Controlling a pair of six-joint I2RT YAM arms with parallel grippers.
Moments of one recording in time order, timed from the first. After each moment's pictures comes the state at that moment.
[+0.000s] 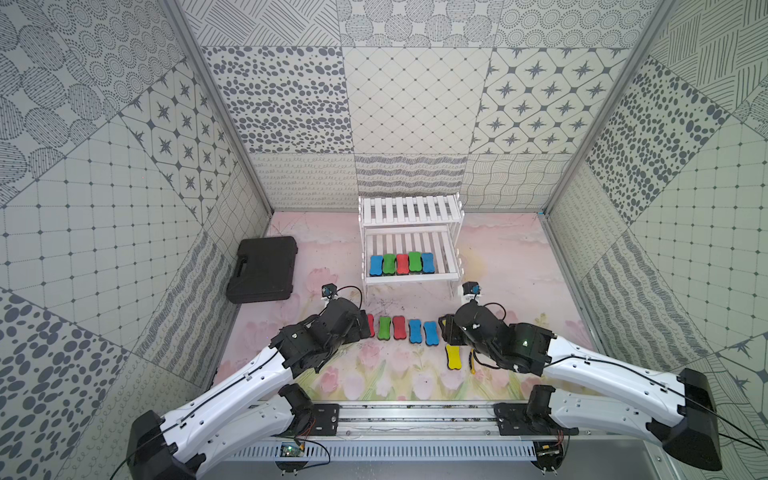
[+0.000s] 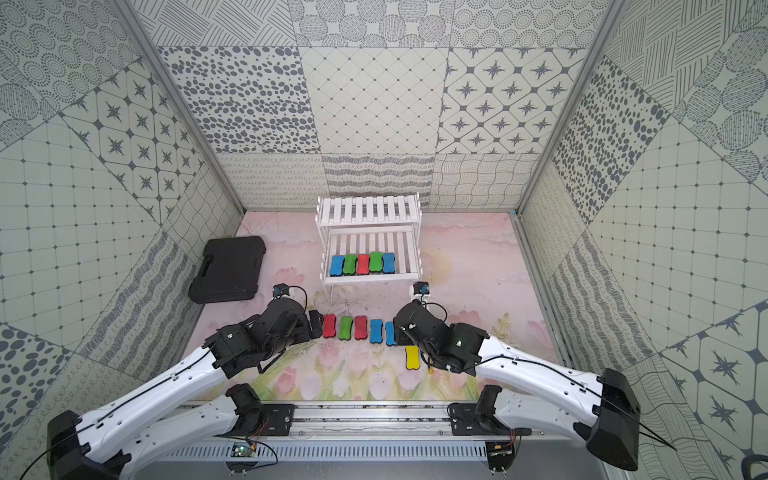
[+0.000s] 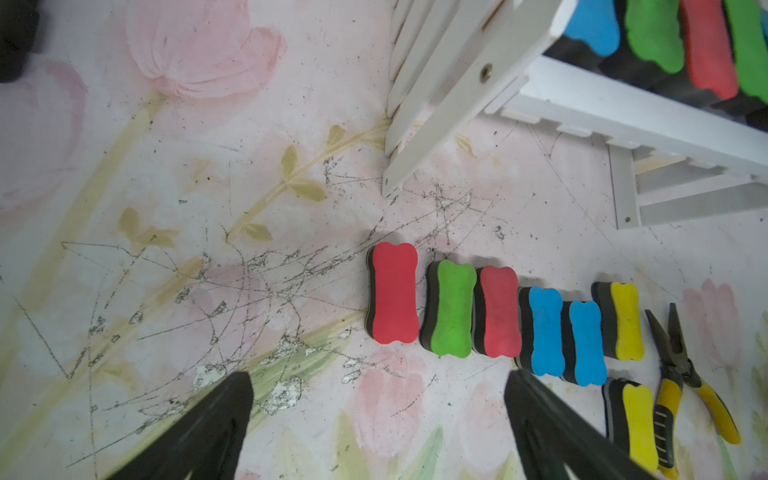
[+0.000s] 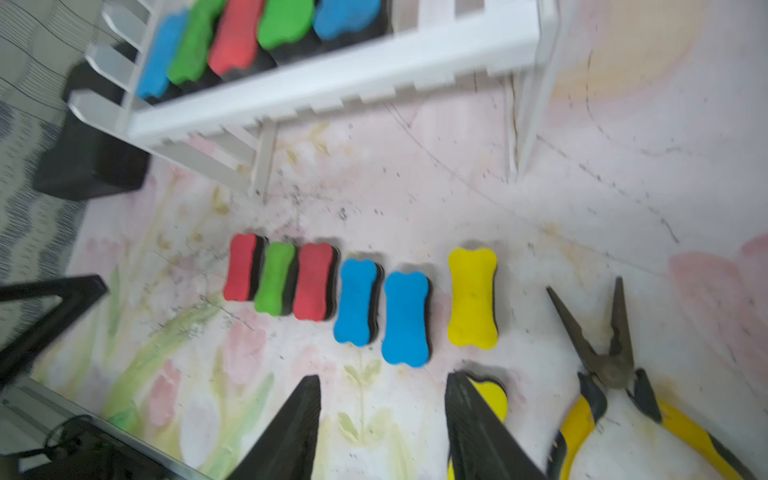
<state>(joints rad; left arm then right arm) -0.71 0.86 0.69 -0.74 -0.33 -0.83 1.01 1.05 0.83 -0.56 0.37 0.82</state>
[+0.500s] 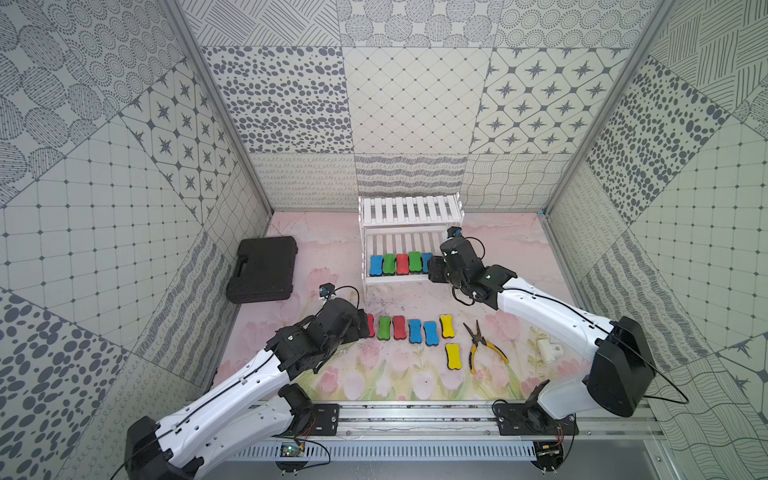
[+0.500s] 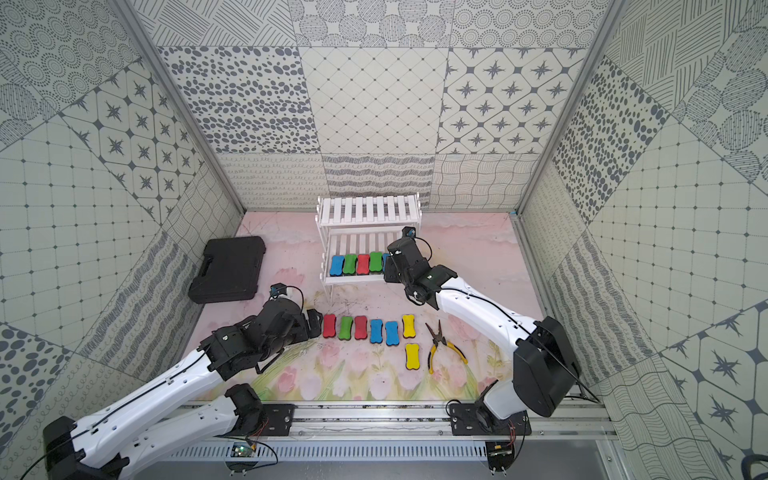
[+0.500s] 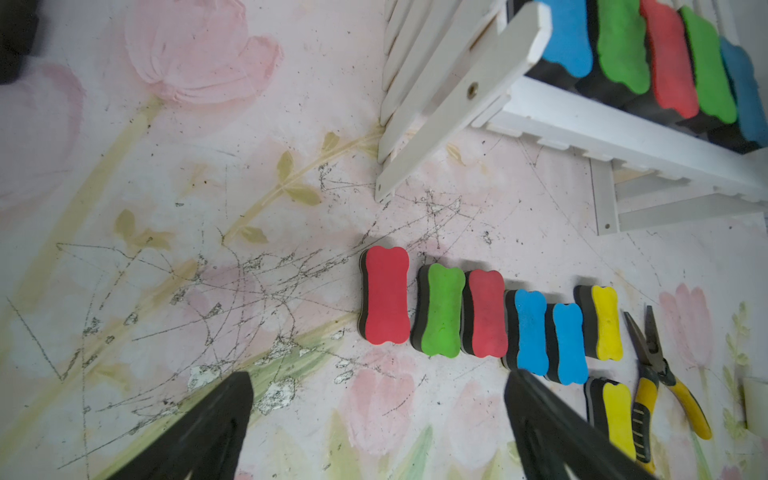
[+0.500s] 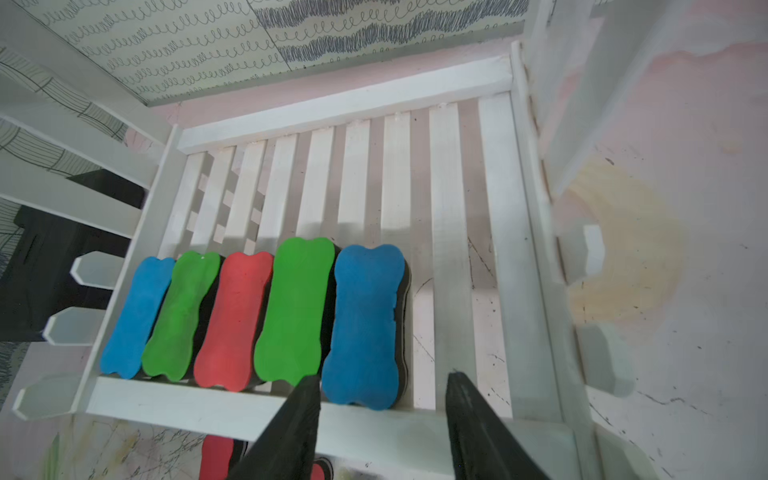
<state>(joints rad) -0.71 0.83 0.69 -0.74 -0.32 -0.84 0.70 1.51 1.16 -0.37 0.26 0.58</state>
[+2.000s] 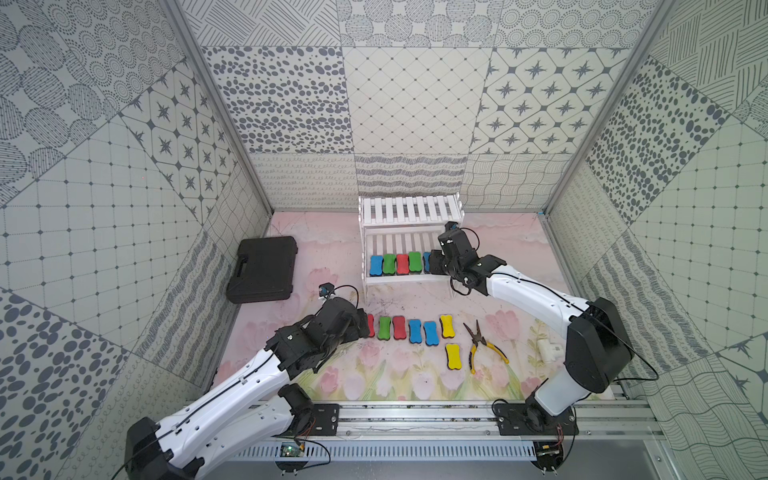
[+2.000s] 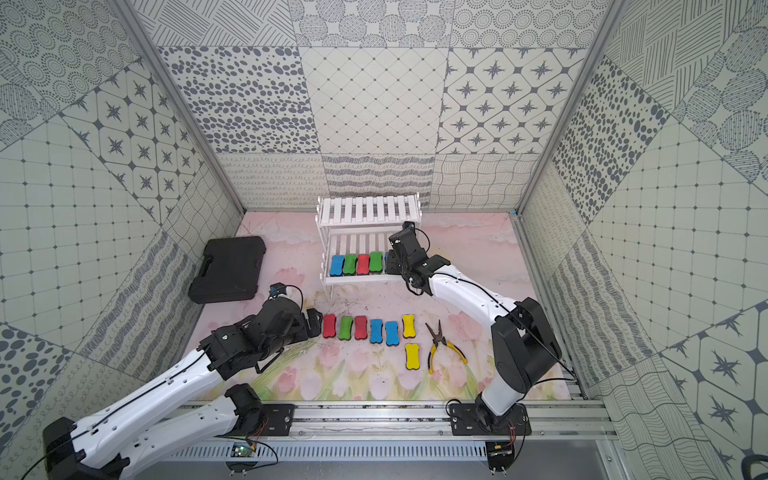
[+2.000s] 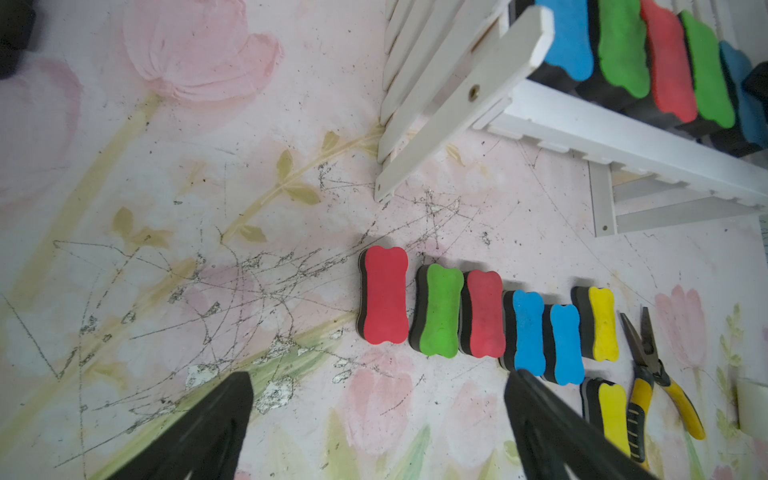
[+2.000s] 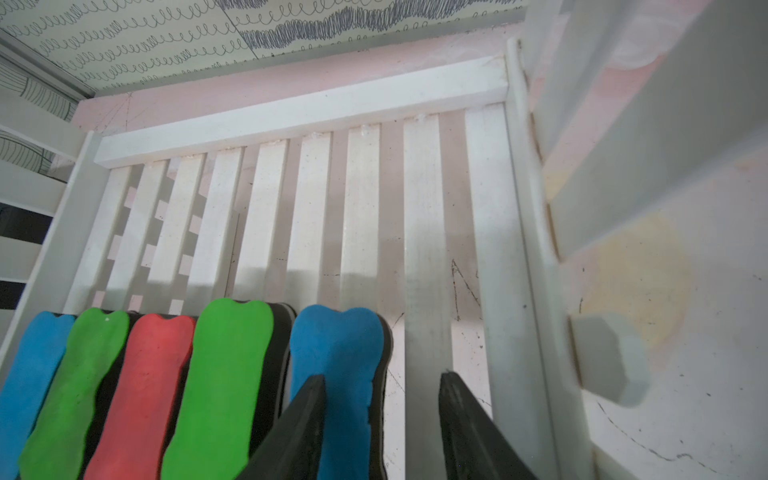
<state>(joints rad) -0.70 0.83 0.69 -0.74 -0.31 -0.84 0.62 1.62 1.22 -0.35 0.23 0.53</state>
